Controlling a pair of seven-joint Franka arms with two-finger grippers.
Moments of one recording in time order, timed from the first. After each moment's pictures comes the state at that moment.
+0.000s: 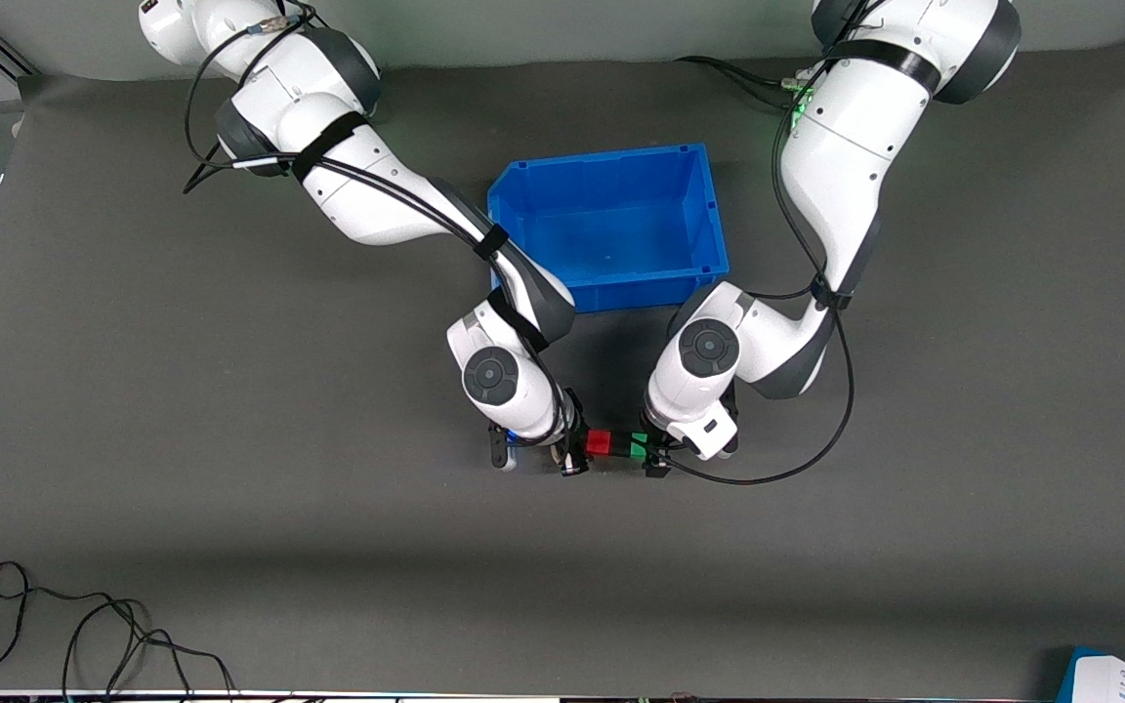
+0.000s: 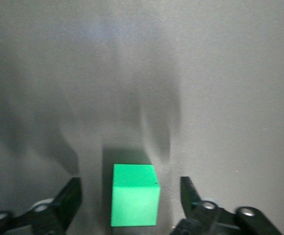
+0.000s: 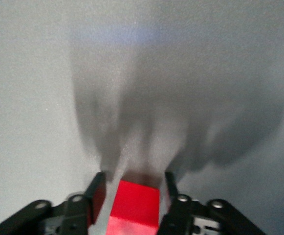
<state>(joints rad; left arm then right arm) -0.42 0.81 -0.16 -1.53 0.10 2.53 -2.13 0.57 1.12 0.12 -1.06 0.12 2.37 2.02</state>
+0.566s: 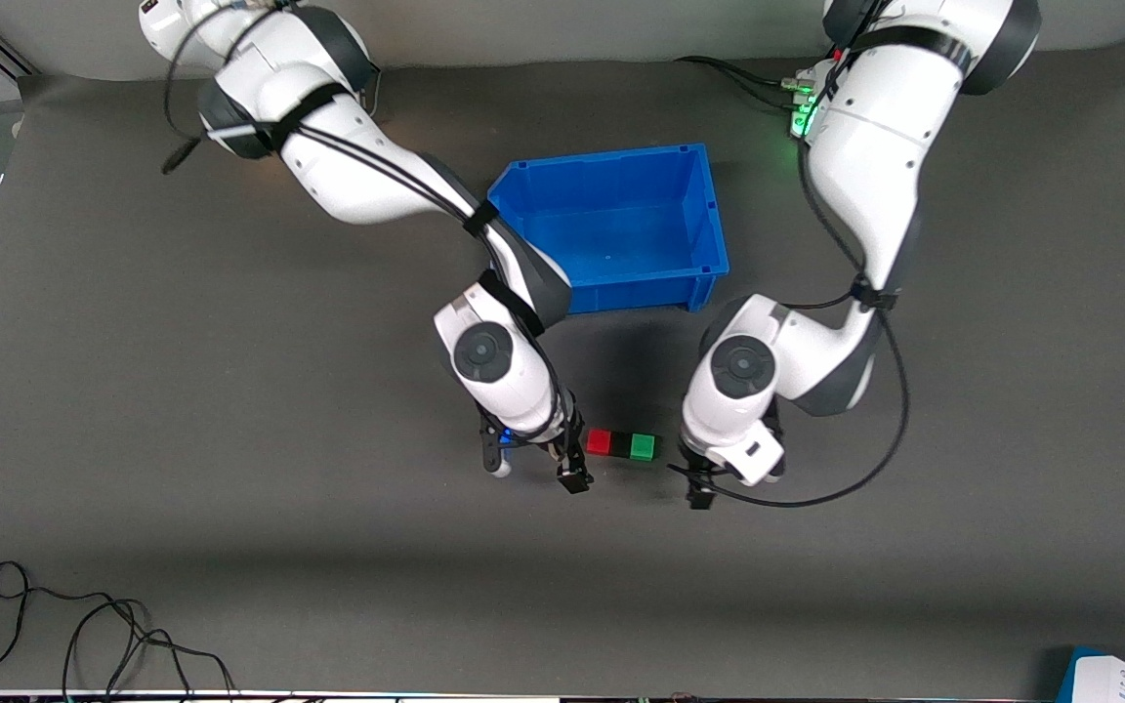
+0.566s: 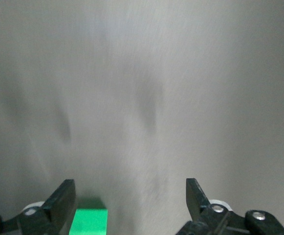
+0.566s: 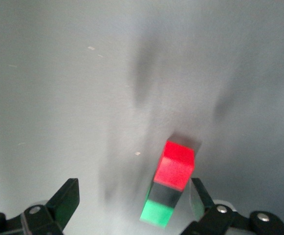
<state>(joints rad) -0.38 0.76 -0.10 -1.46 0.17 2.35 -2.10 0.56 0.96 0.10 -1.09 0.06 2.34 2.00</state>
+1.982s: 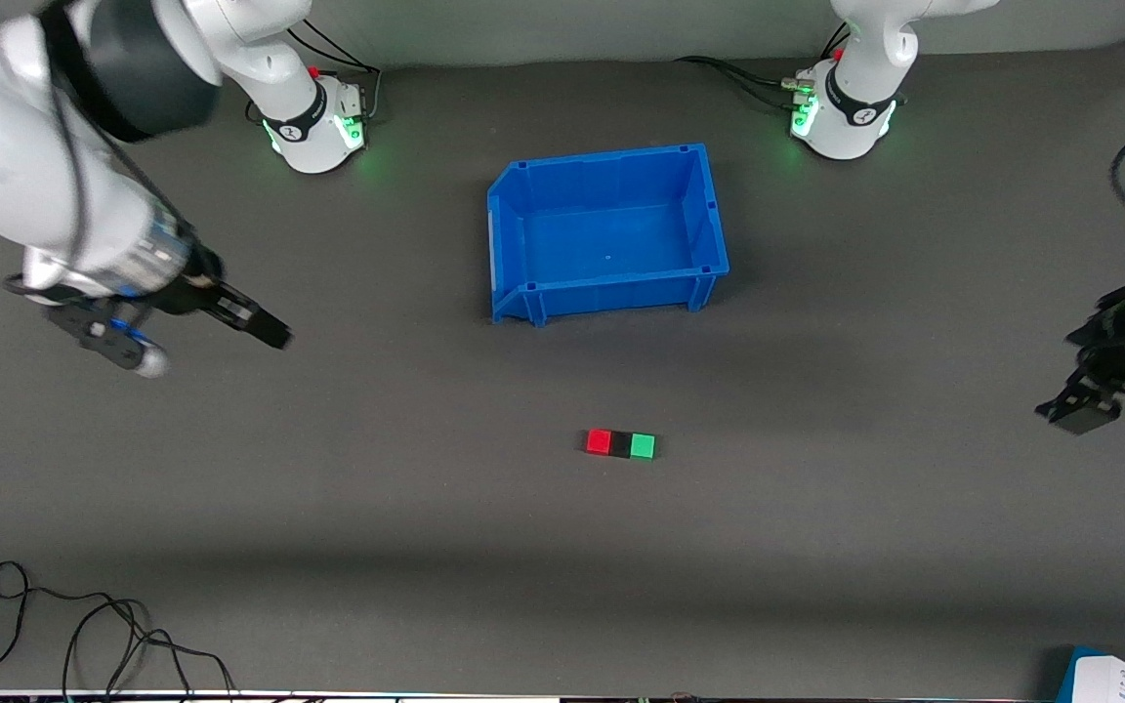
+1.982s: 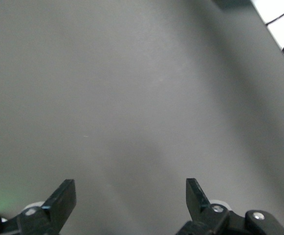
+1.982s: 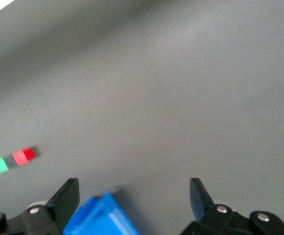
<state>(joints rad) 0.08 0.24 -0.09 -1.41 0.12 1.58 -0.95 0.34 0.04 -0.13 -1.67 0.06 1.71 0.64</state>
